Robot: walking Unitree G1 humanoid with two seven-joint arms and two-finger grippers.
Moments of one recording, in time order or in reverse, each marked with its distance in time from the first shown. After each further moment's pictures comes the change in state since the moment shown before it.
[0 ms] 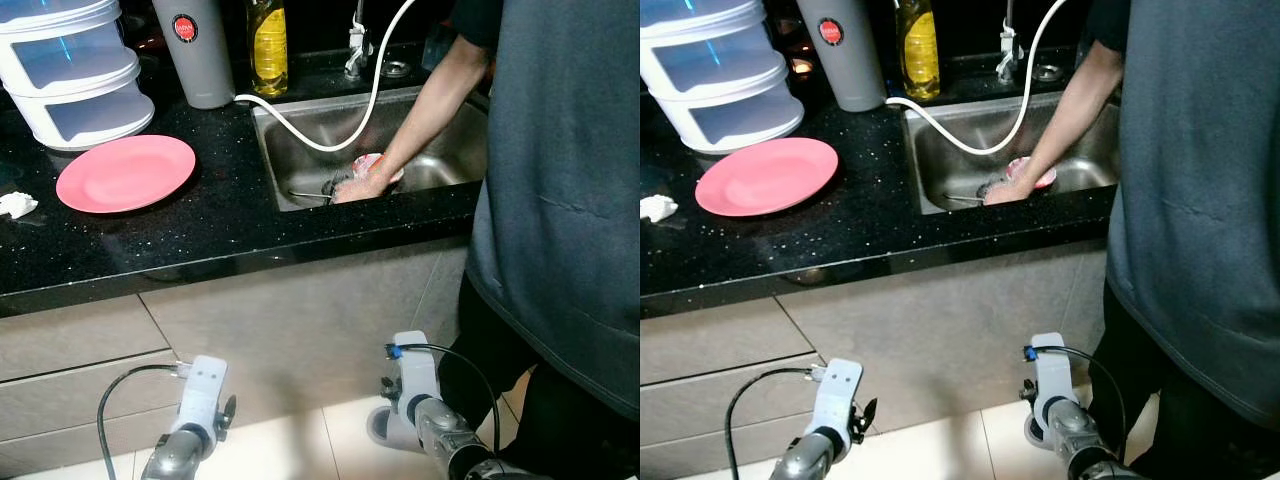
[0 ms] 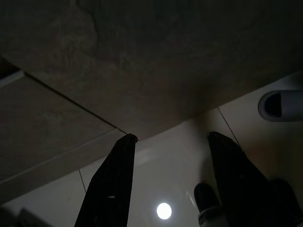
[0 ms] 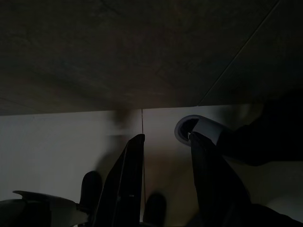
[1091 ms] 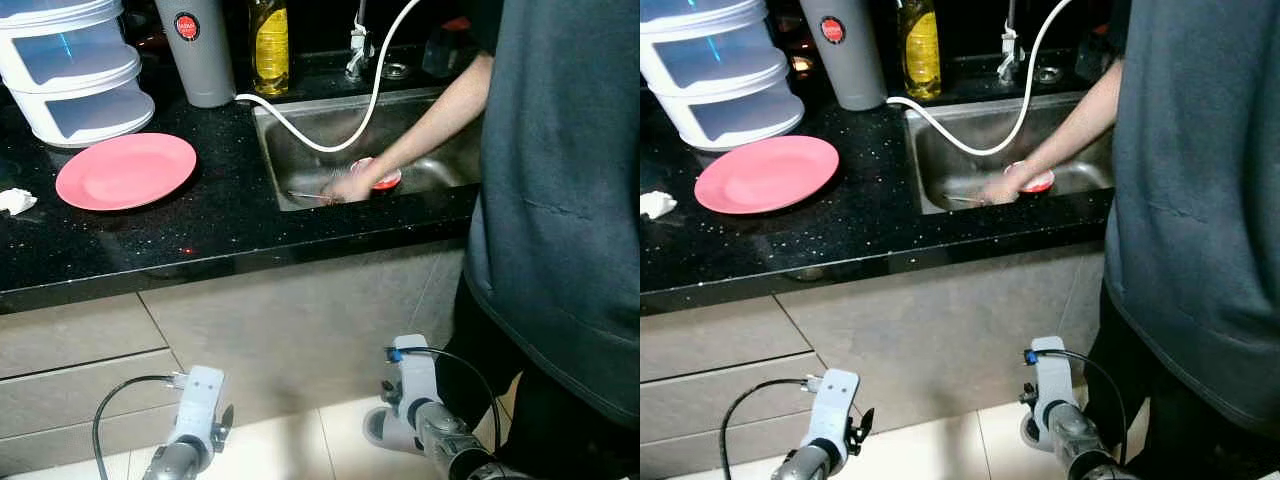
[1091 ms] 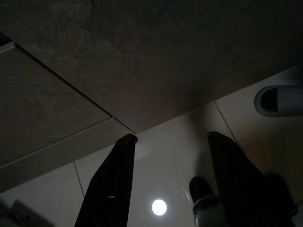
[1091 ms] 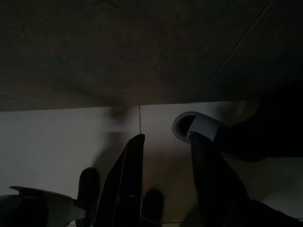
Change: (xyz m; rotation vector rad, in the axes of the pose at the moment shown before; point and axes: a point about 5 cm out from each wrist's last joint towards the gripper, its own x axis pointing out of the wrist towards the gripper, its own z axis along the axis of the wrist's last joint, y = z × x) left arm -0.009 -0.001 -0.015 -0.012 0.019 0.005; right arm -0.001 0.000 -0.005 0.003 0.011 0.000
